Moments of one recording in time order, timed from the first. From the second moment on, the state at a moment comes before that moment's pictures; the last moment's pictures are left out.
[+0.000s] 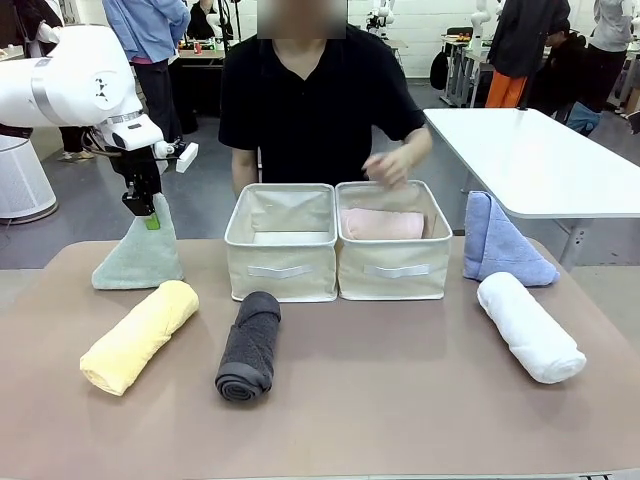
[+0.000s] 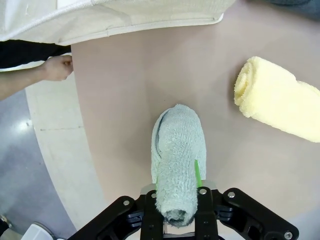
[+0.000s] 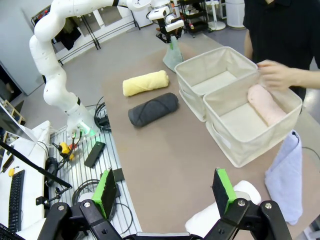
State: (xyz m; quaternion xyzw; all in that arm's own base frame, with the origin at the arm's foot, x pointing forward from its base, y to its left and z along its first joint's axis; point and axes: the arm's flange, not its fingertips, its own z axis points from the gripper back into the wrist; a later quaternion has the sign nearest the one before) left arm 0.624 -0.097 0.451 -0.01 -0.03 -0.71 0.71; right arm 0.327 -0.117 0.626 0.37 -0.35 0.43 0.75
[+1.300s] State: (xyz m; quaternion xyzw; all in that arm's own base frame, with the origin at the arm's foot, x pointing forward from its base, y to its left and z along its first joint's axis) left arm 0.519 -0.073 0.657 0.04 -0.03 -0.58 0.81; right arm 0.328 -0.117 0.626 0.37 -0.35 0.43 0.75
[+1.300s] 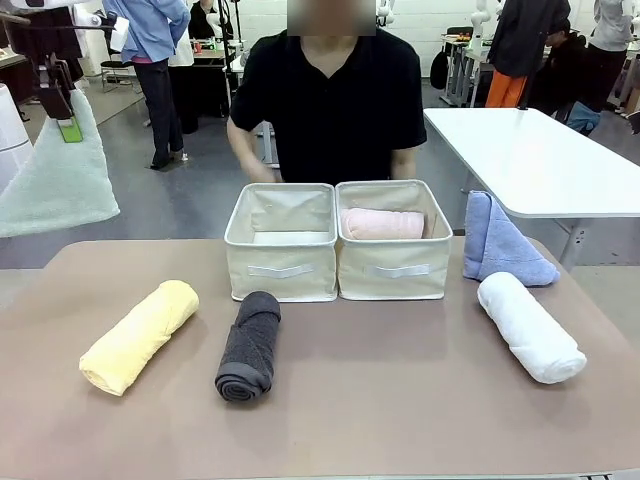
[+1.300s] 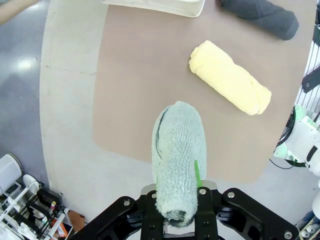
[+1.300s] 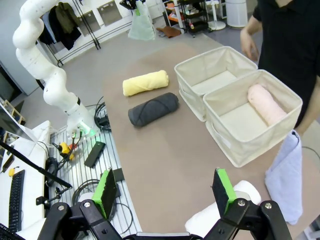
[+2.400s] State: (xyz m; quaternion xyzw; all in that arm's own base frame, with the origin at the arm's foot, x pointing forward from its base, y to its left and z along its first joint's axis) left arm 0.370 0.044 0.684 0.05 0.01 -0.64 0.76; right arm 0.328 -0.117 0.626 0.37 -0.35 0.43 0.75
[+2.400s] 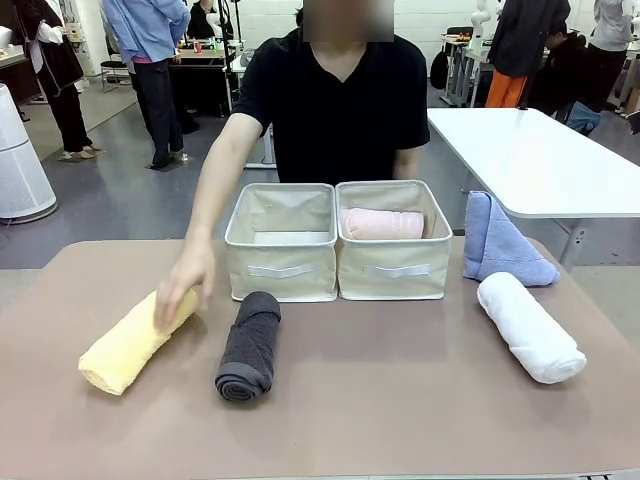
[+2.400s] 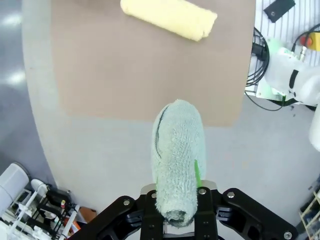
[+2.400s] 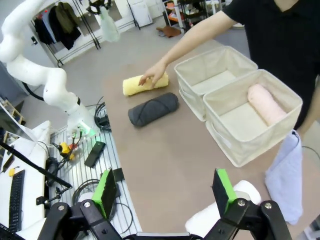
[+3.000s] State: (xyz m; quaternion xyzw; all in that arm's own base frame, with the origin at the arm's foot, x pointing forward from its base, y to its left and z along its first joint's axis) left arm 0.365 0.037 0.669 0.06 -0.04 -0.60 0.80; right arm 0.328 -0.117 0.626 0.37 -0.35 0.43 0.75
